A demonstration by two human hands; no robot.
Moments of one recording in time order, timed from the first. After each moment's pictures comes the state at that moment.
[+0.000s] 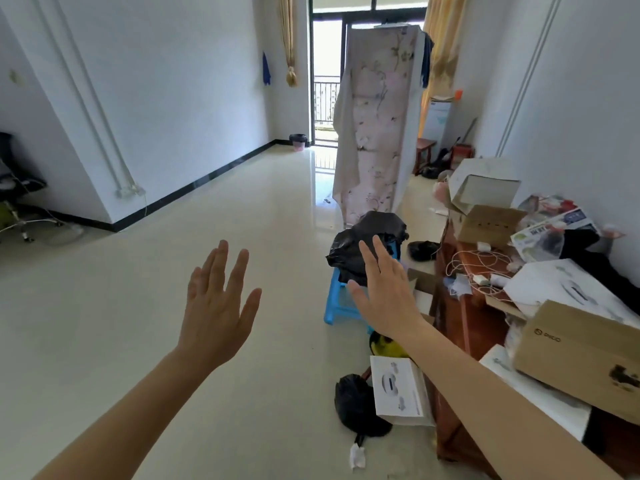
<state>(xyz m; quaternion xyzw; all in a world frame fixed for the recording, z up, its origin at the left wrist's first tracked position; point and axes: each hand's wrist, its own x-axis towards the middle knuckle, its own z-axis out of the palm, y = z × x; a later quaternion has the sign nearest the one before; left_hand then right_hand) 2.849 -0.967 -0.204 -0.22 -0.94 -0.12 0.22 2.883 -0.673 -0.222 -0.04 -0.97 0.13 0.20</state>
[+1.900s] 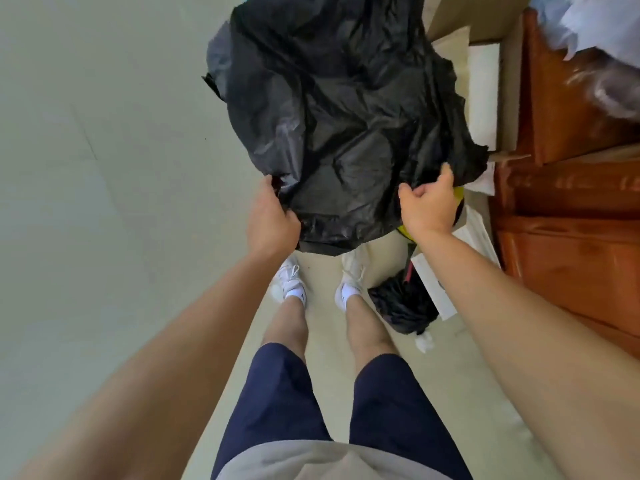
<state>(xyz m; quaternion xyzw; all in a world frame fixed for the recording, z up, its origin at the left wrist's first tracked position) 1.959 -0.481 -0.751 -0.15 -0.88 -0.21 -0.39 2.122 -0.327 -0.751 -0.72 -0.60 0.34 -0.04</state>
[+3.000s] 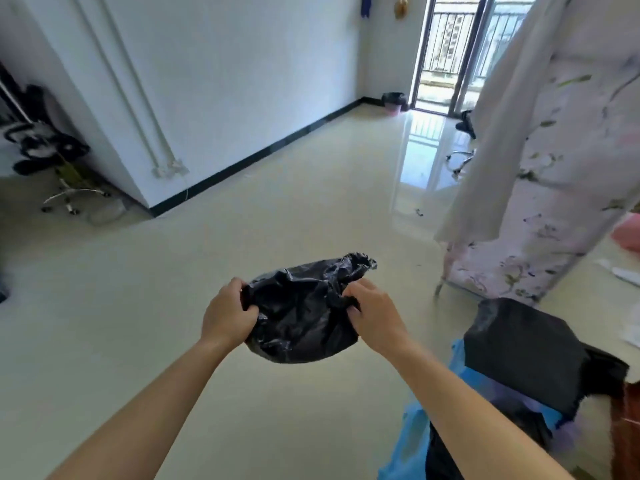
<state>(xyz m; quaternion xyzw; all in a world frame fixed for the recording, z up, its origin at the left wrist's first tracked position) 1.882 -0.828 -0.310 0.10 -0.95 -0.31 0.05 1.878 -0.561 -0.327 0.12 -0.91 0.39 0.04</state>
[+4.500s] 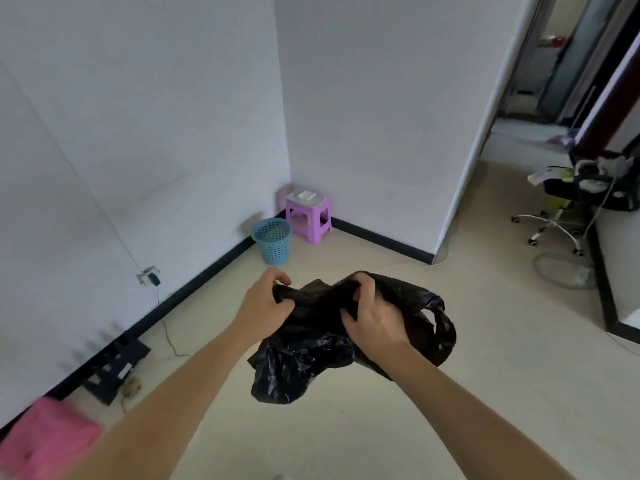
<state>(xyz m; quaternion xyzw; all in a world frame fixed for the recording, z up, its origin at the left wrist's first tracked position) 2.079 -1.665 -0.255 0.61 -0.65 -0.34 0.30 1.870 -1.643 -0.301 0.72 -0.64 0.25 -0.06</state>
